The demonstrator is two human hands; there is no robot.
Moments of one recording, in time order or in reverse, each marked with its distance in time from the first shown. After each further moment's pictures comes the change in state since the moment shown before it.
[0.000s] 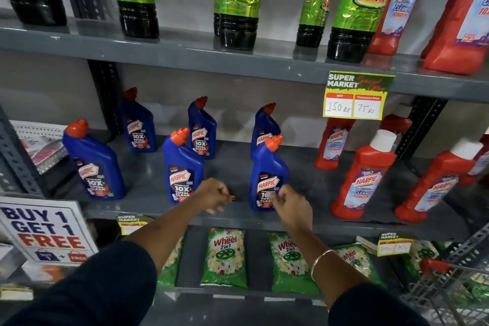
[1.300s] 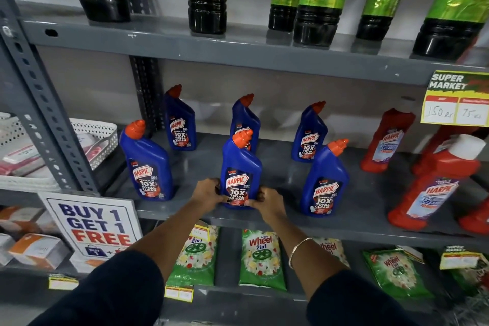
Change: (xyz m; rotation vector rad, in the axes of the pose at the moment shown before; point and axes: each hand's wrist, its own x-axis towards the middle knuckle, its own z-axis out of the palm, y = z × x) left_hand 0.006 -0.095 -0.083 0.018 0.252 -0.008; right_hand 0.005 -0.130 0.114 0.402 -0.333 0.078
